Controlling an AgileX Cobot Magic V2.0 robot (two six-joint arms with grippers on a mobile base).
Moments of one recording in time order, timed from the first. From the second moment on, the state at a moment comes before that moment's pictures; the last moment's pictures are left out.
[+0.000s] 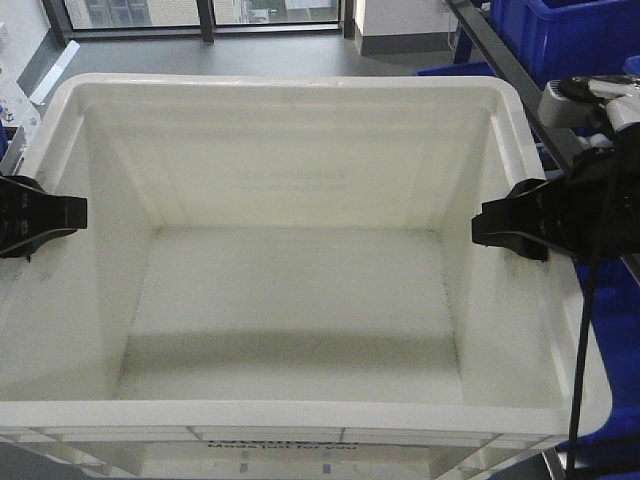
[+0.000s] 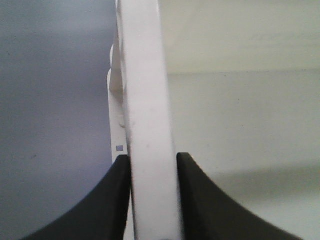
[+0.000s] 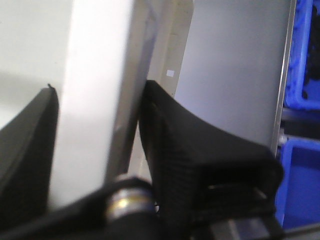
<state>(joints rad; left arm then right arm) -0.23 1.07 -1.01 -0.08 0.82 -0.20 0.22 1.16 -1.05 0.39 0.86 -0.13</state>
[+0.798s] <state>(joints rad) -0.23 1.07 -1.01 -0.08 0.83 -0.20 0.22 1.16 -1.05 0.39 0.87 -0.13</state>
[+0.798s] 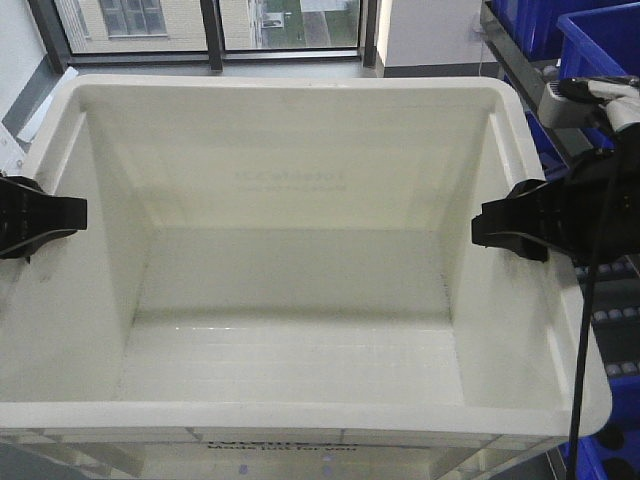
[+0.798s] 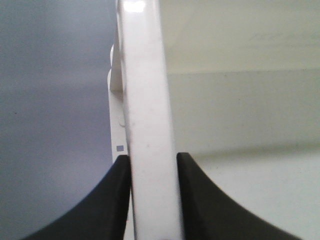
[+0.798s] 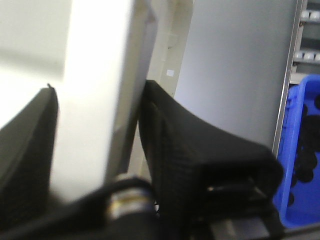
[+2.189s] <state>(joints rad) -0.23 1.07 -1.01 -0.08 0.83 -0.20 0.22 1.16 -1.05 0.39 0.87 -0.13</state>
